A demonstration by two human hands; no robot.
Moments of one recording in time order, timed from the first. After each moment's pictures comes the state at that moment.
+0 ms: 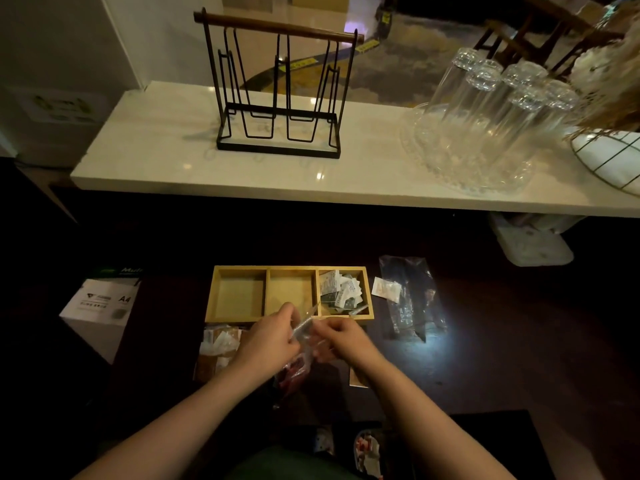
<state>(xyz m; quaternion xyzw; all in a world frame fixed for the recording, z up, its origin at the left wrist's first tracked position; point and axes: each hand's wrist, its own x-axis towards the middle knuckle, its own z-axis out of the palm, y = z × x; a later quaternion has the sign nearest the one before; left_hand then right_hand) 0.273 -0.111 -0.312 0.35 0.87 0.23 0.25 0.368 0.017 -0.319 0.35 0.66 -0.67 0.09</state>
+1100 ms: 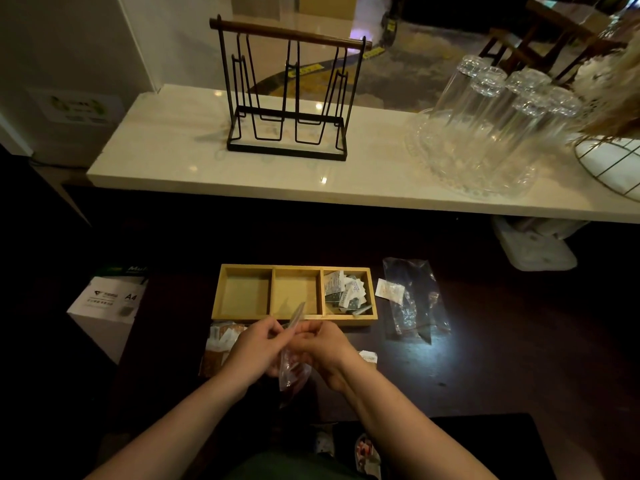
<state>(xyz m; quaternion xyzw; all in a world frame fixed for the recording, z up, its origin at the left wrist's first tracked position) 0.278 -0.143 -0.289 0.13 0.80 0.45 0.39 0.350 -0.029 -0.309 0.36 0.53 -0.76 0.08</state>
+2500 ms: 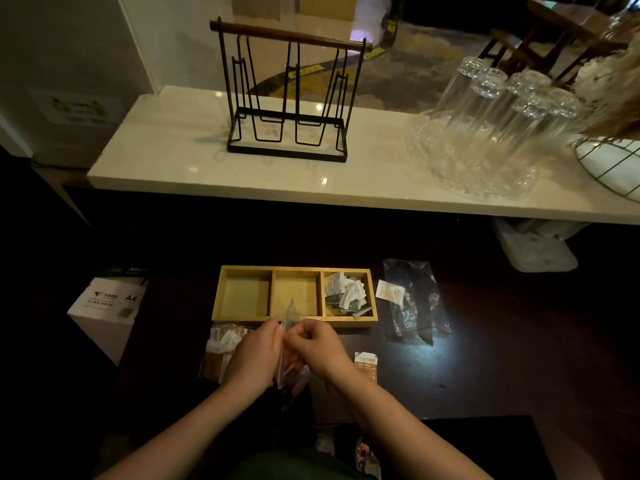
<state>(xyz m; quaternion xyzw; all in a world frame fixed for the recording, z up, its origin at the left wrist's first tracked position) 0.283 -0.141 -0.299 0.22 0.88 0.32 0.26 0.345 -0.034 -0.304 0.34 0.70 -0.62 0.07</state>
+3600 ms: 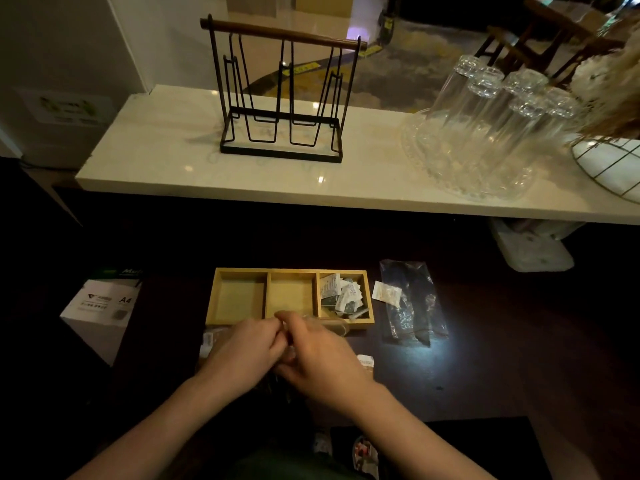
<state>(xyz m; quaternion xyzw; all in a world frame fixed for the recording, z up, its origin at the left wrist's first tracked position) 0.273 -0.137 -0.246 0.40 0.88 0.17 0.20 0.368 -0.029 -0.257 0.07 0.96 -0.26 0.01</state>
